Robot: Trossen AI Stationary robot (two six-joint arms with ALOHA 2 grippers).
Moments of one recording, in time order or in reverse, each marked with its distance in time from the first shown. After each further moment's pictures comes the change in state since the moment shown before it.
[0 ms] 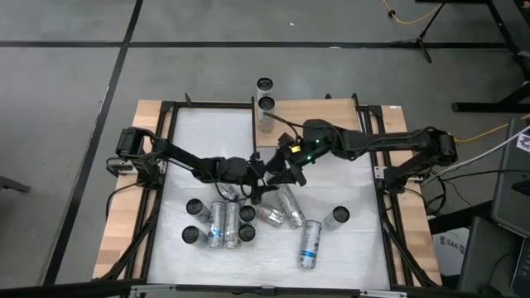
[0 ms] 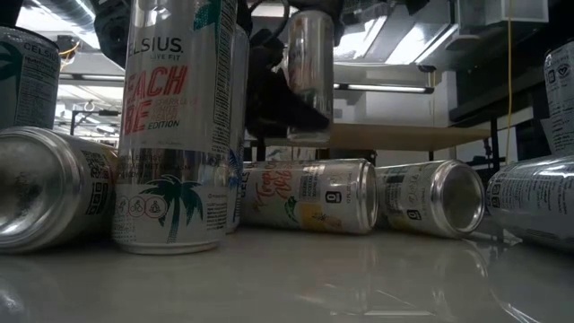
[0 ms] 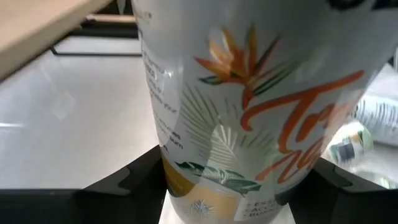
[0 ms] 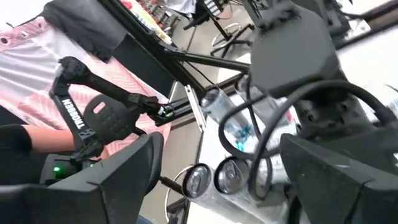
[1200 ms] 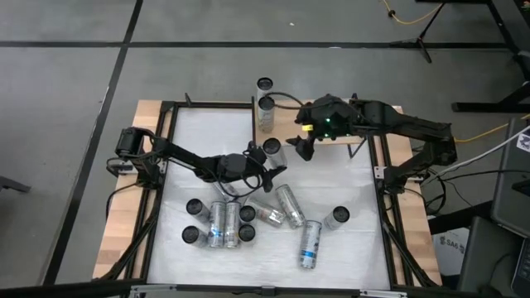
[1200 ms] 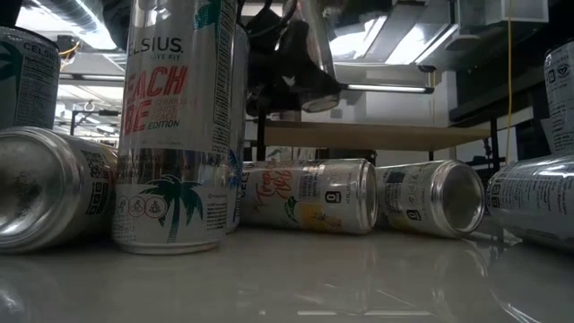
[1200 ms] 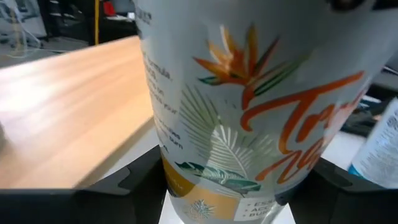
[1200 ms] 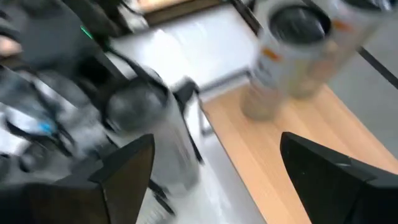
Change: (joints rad) left arm -0.001 -0.001 0.073 0.101 -0.322 -0.104; right arm -0.034 0.002 0.552 -1.051 0.722 -0.333
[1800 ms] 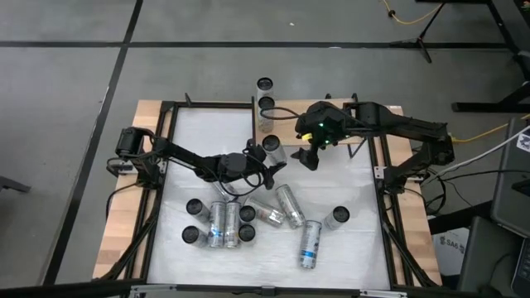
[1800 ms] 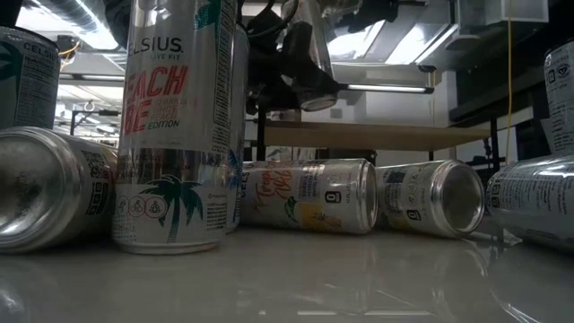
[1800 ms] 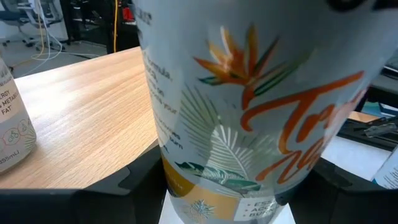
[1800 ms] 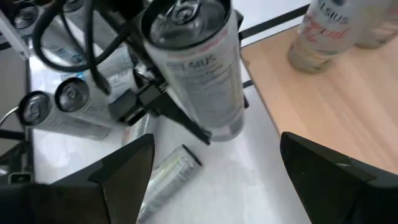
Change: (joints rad) left arm 0.001 0.000 0.007 -0.001 -0.051 0.000; right arm 0.002 0.027 -0.001 -0.104 -0.191 0.000
